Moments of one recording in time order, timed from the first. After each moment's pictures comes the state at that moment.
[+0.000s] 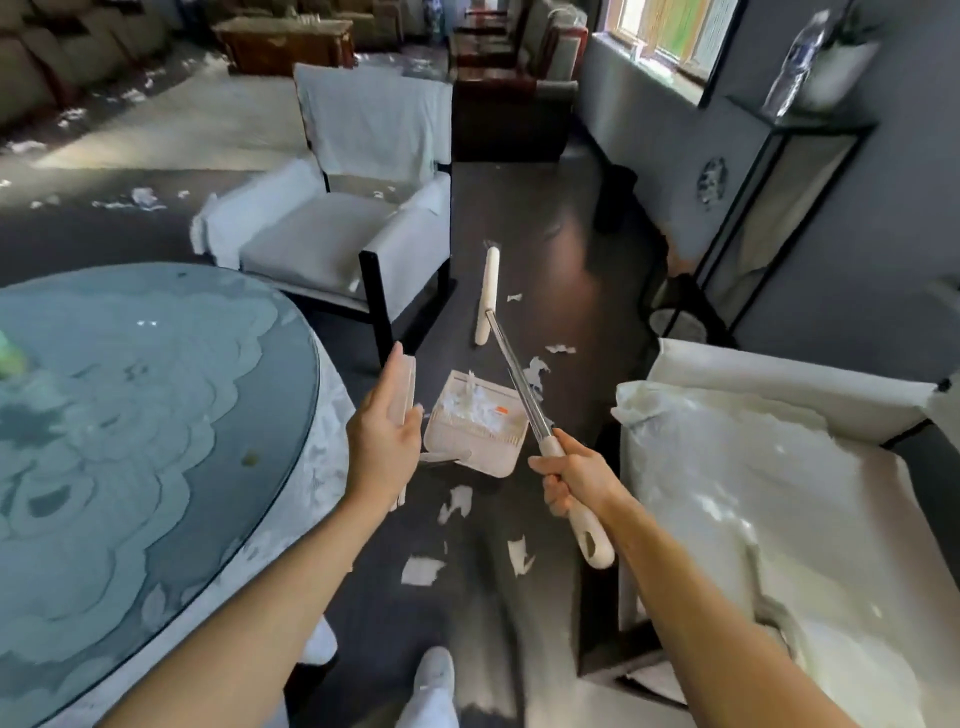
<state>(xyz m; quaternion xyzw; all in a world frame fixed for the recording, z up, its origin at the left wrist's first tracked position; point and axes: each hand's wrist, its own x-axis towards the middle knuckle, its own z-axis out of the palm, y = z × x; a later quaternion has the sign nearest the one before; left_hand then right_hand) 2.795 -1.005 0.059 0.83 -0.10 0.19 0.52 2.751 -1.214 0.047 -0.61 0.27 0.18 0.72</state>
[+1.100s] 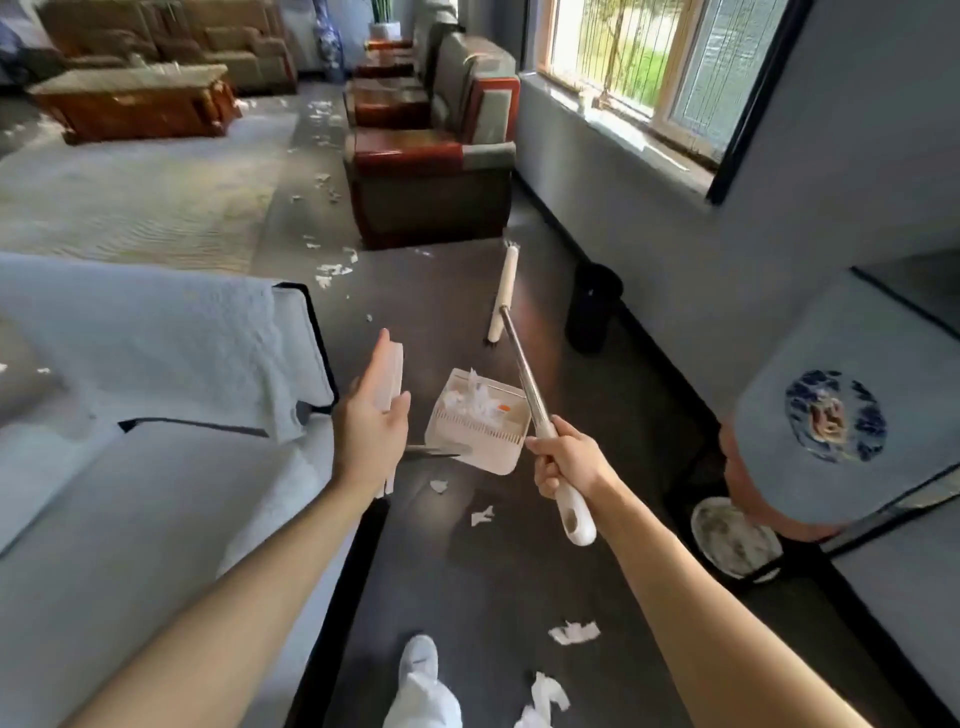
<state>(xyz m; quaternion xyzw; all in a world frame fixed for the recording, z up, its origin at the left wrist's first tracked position) 3.857 -1.323 0.090 0.85 -0.15 0.15 0.48 3.768 -1.518 0.087 -0.53 0.31 0.05 0.78</state>
